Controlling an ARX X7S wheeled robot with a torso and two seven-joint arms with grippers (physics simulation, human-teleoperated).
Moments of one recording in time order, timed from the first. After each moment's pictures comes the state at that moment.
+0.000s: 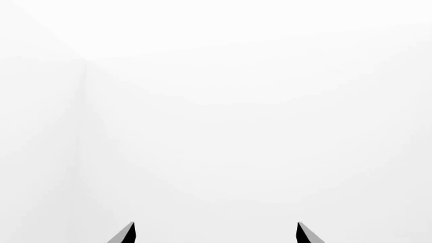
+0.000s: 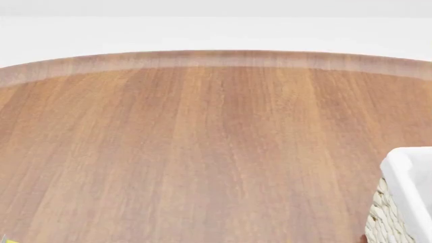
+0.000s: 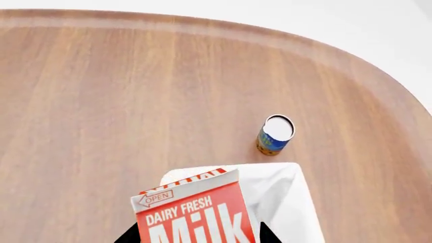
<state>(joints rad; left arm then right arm) -0.20 -0.99 0.36 0.90 -0.55 -0.08 -0.94 1.90 0.73 -0.86 0.69 0.14 1.54 -0.83</state>
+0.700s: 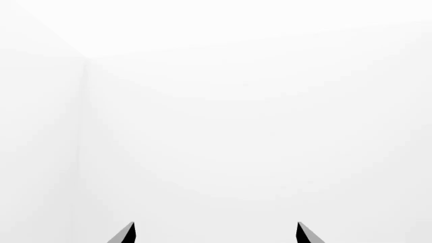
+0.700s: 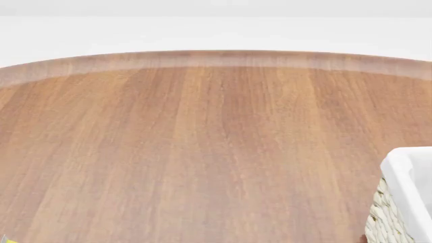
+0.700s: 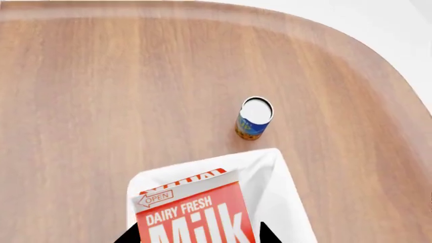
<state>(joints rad) -0.19 -0.99 0.36 0.90 -0.55 -0.08 -0.93 1.92 0.60 -0.82 1.09 0.08 1.35 -0.71</state>
